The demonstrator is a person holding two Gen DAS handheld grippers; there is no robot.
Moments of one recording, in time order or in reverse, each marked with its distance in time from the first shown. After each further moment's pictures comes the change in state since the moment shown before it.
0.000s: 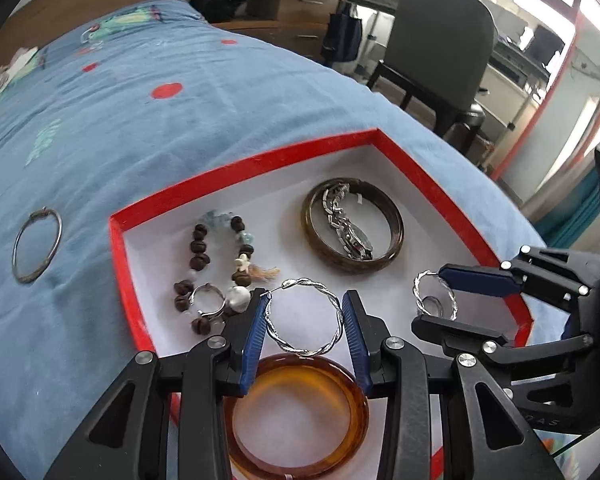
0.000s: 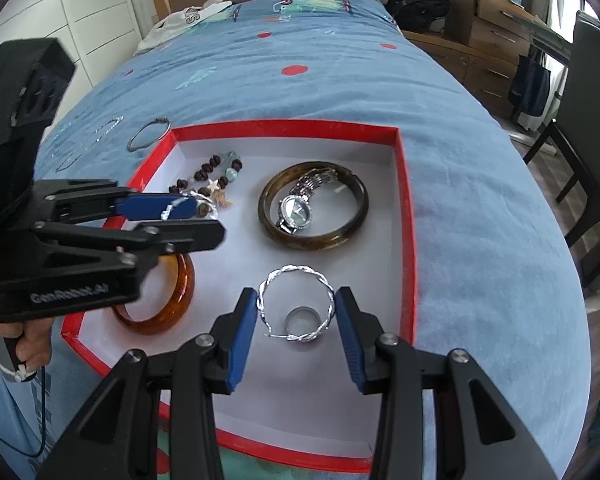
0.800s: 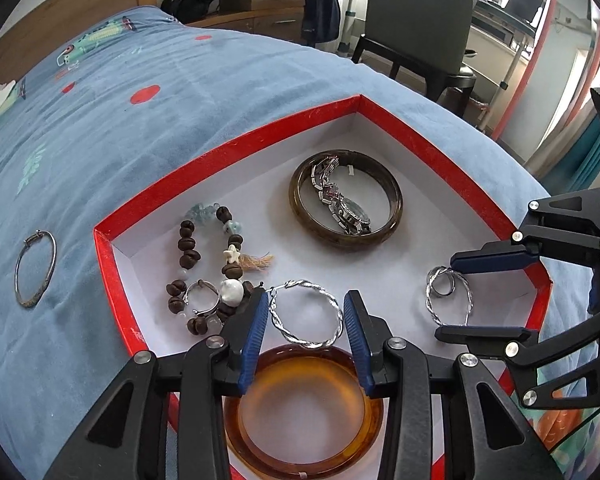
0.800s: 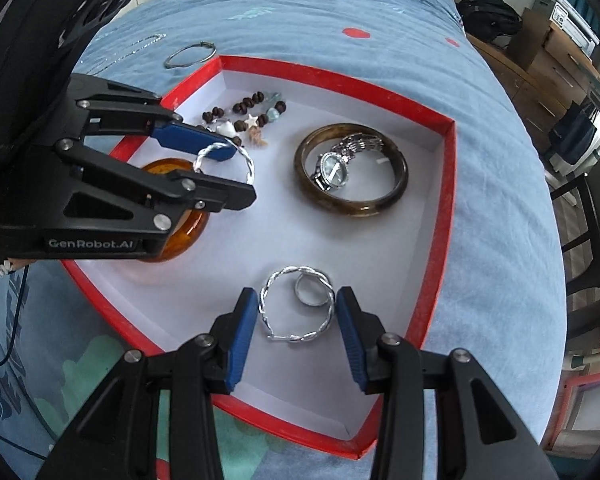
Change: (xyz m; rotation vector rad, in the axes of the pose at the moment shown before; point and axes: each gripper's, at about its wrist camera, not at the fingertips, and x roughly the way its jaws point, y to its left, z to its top) left arm 0.010 -0.008 -0.001 0.114 0.061 0.033; right arm 0.010 0.015 -0.002 -0.251 0.164 0.007
